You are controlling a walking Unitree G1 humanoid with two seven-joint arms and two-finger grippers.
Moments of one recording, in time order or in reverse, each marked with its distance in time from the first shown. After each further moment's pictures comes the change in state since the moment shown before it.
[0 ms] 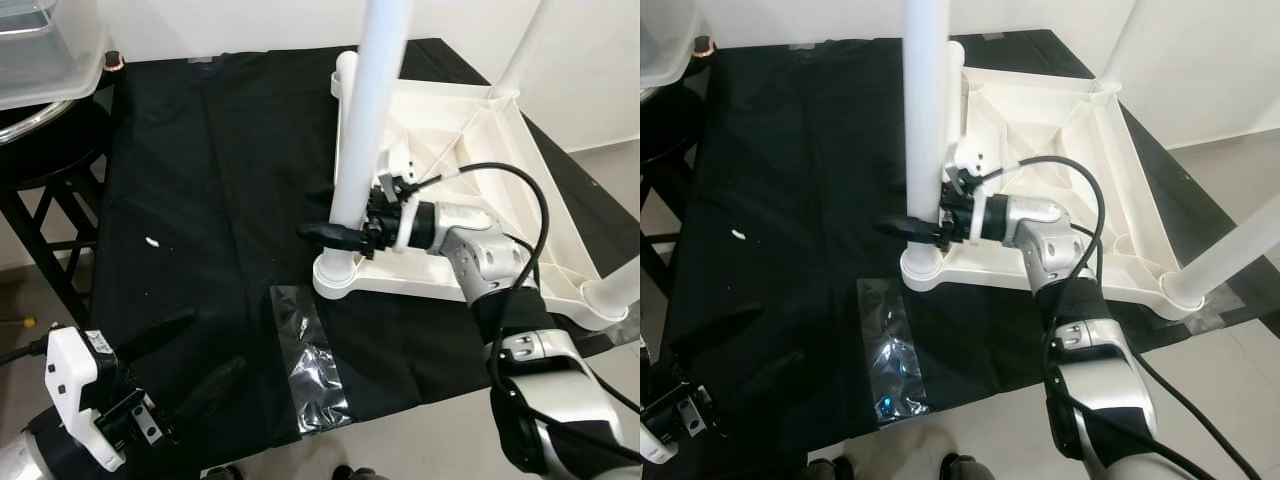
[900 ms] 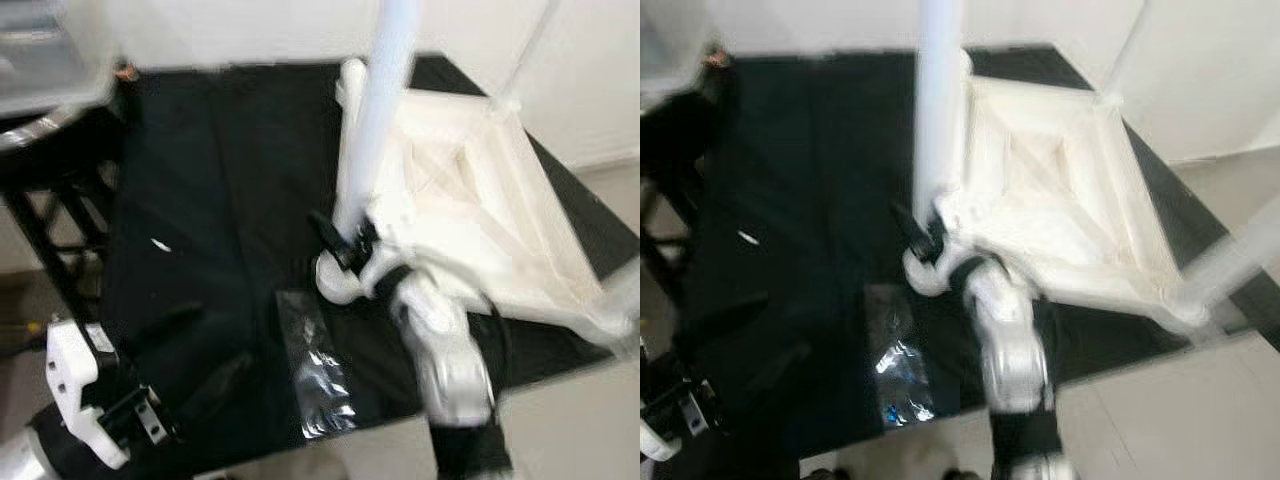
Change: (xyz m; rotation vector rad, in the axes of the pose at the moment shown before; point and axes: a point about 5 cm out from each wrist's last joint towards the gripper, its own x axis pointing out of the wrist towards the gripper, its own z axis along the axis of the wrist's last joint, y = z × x) left arm 0.005 0.002 0.004 0.018 -0.021 -0.024; right arm 0.009 0.073 -0.045 -0.106 -0.042 -1.029
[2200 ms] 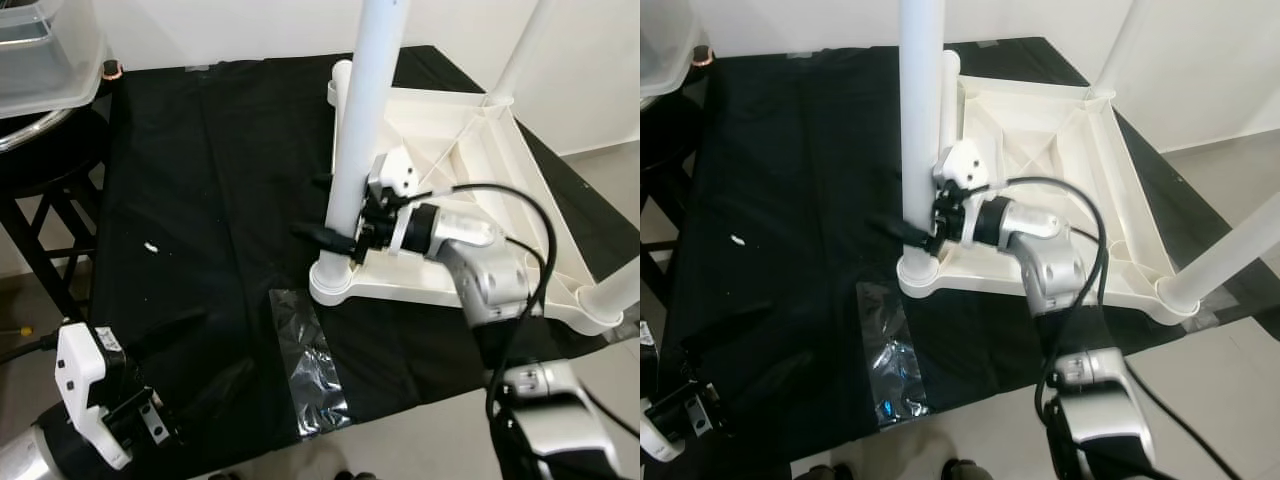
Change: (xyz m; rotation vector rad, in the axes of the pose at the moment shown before) left arm 0.002 -0.004 -0.004 -0.026 0.015 -0.024; right arm 0.060 -0.040 0.064 -0.085 -0.054 0.878
